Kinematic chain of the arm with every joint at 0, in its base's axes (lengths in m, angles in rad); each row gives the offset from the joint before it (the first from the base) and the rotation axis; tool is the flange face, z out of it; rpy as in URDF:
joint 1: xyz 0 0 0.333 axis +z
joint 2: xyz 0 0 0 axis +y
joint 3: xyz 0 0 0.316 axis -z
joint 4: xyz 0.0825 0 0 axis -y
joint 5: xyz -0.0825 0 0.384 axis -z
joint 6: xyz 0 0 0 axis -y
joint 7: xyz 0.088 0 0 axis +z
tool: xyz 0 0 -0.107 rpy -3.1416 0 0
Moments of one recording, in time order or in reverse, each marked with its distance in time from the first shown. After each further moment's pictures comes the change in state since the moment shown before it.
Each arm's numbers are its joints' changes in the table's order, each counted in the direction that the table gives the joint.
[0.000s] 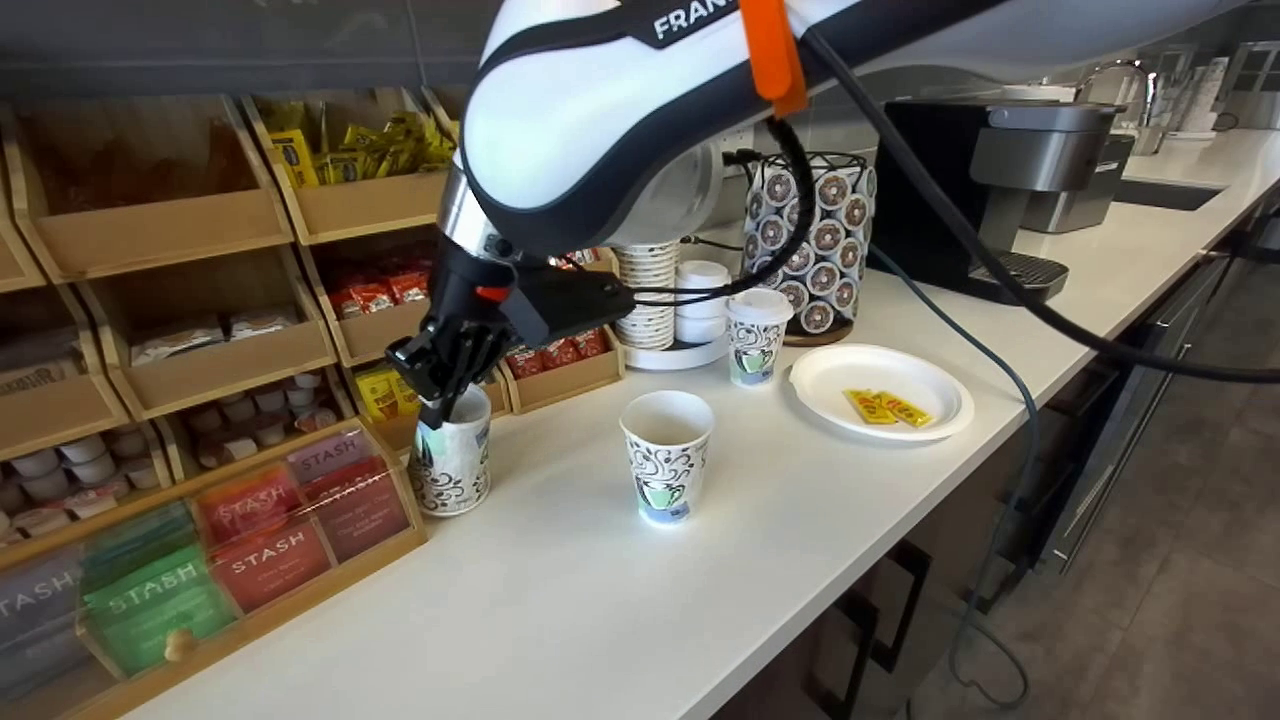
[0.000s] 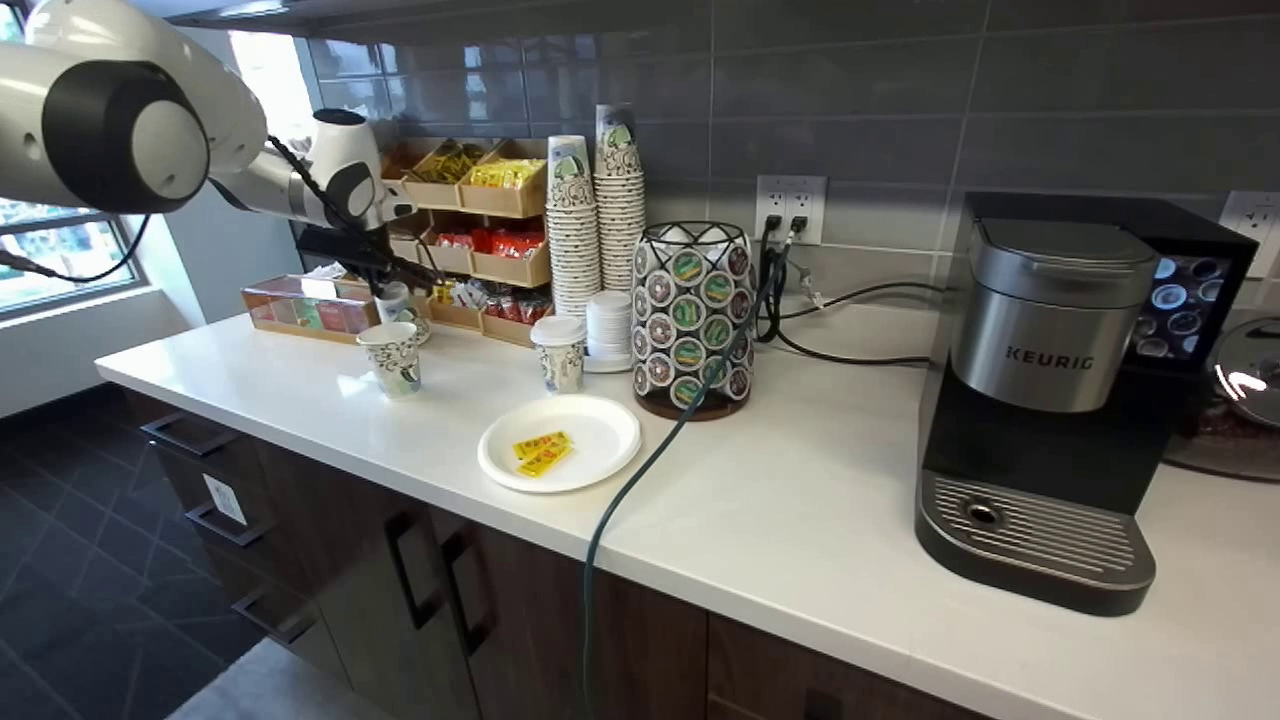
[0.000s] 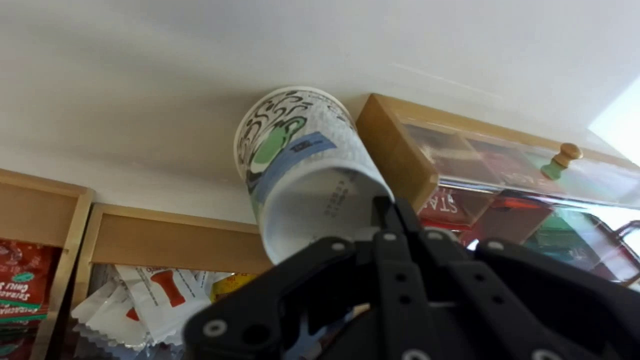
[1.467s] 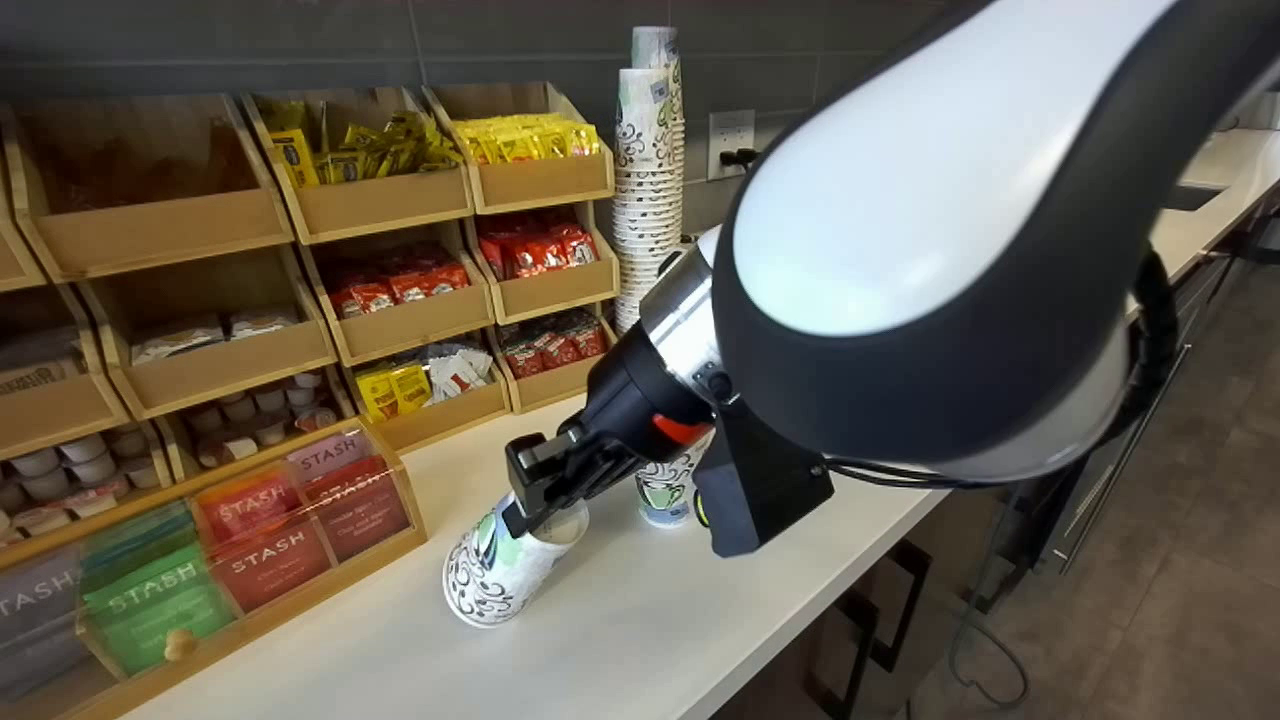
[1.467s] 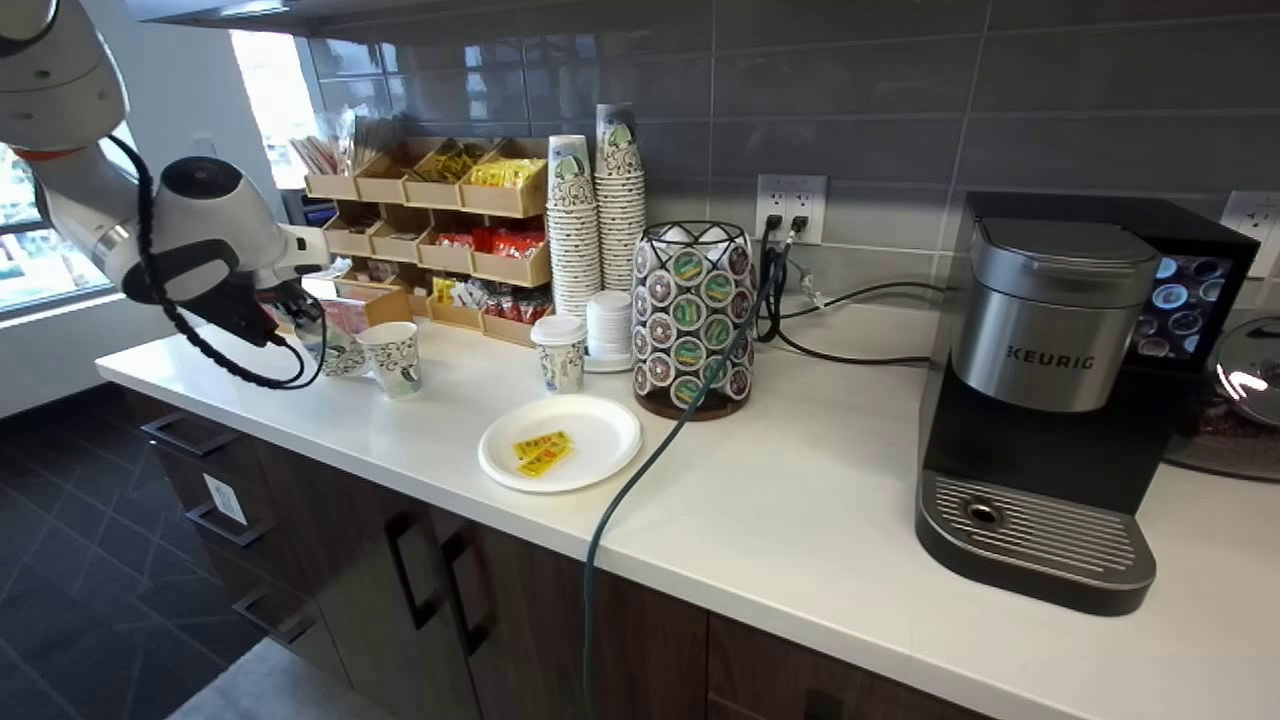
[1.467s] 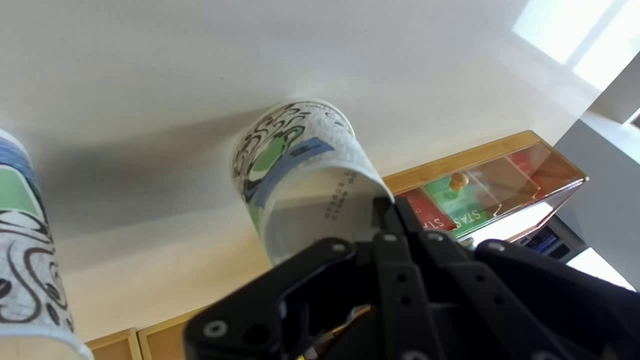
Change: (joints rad) arm -0.223 -0.381 -0.383 -0.913 -0.609 0.814 0.221
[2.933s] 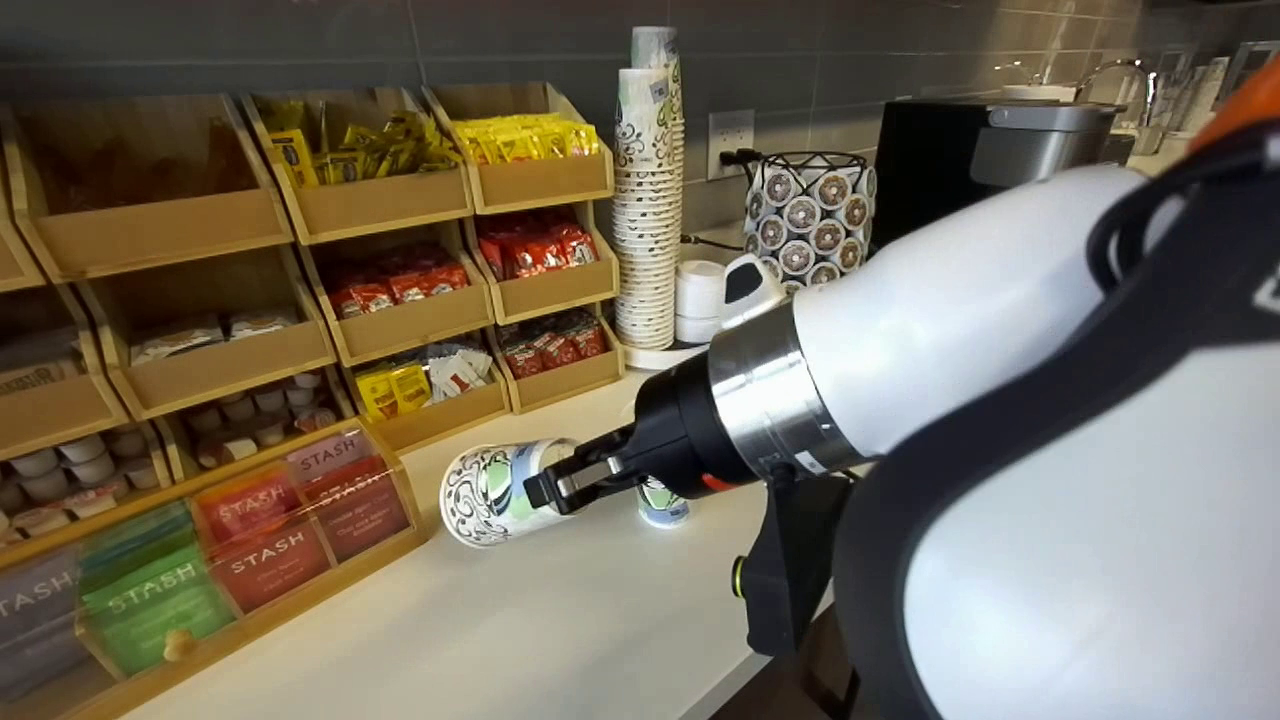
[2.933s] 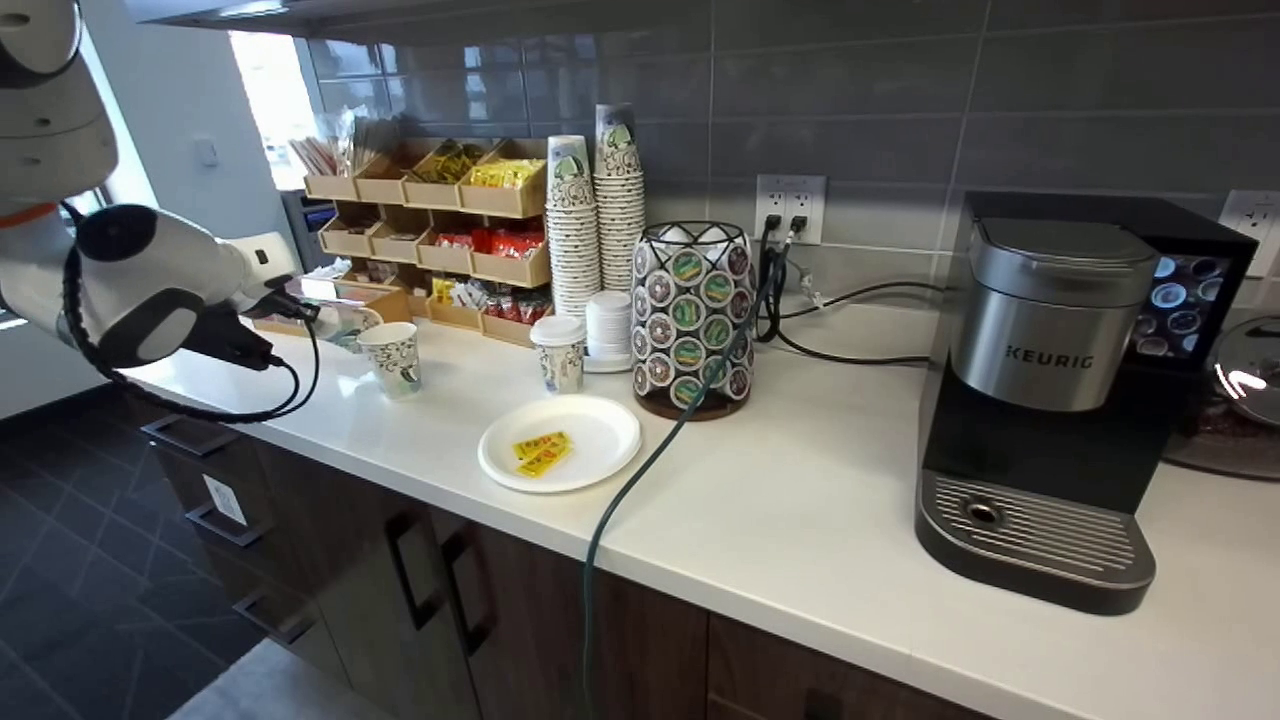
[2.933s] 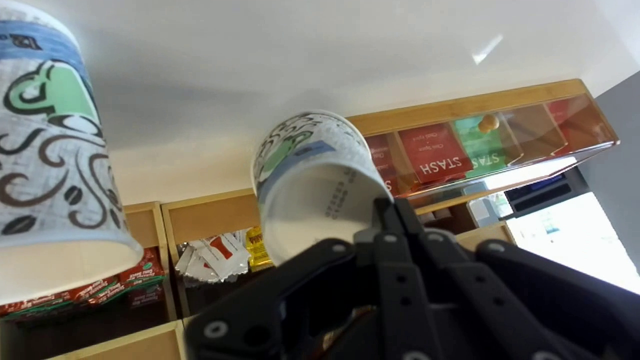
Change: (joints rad) arm 0.070 0.061 0.027 -0.117 0.164 0.488 -0.025
